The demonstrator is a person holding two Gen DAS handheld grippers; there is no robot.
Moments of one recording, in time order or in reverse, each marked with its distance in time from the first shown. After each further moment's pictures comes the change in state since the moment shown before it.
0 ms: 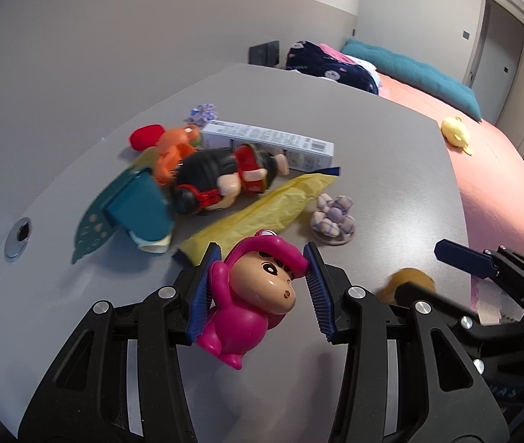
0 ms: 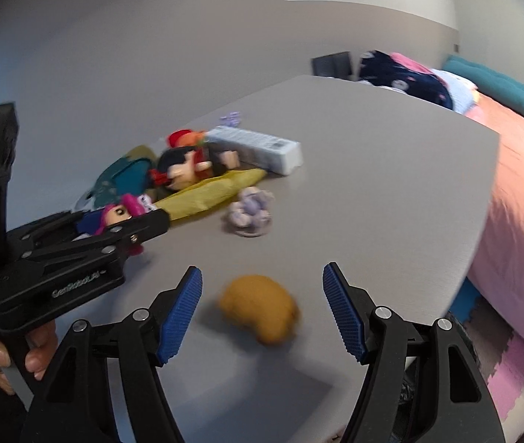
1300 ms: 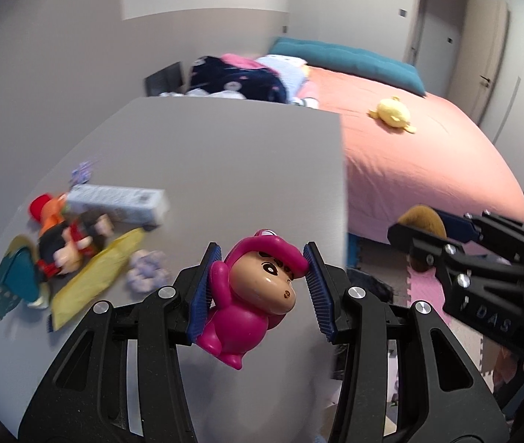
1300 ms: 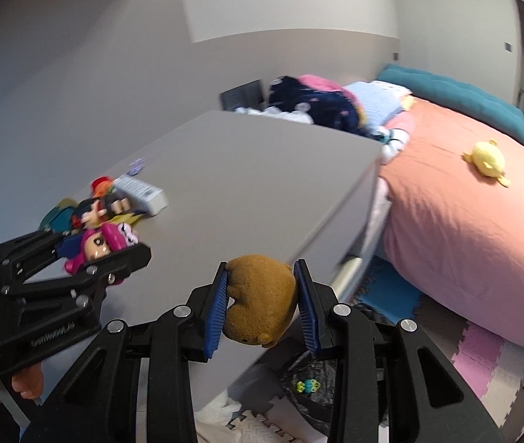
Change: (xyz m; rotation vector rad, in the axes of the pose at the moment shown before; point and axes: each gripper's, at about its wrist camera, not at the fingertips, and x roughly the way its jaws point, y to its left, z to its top) left arm -0.006 -0.154 0.031 0.199 -0.023 -0.167; right arm -0.091 -0.126 0.002 0.115 -0.096 -0.202
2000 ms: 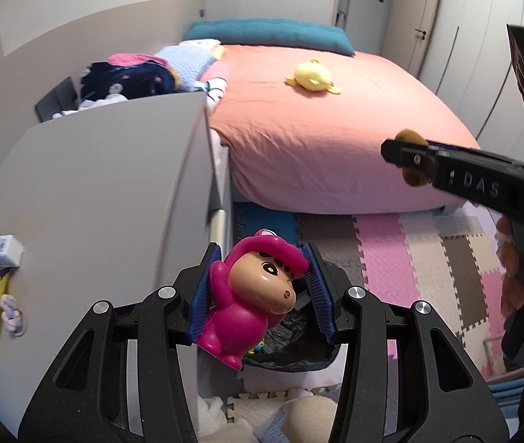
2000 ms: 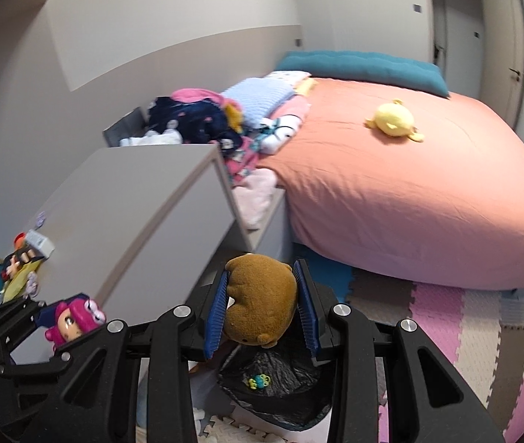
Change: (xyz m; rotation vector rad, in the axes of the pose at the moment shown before) left arm 0.052 -0.130 0.012 0.181 0.085 -0.192; right arm -0.045 -0.160 -0.013 0.239 -0.012 -0.234
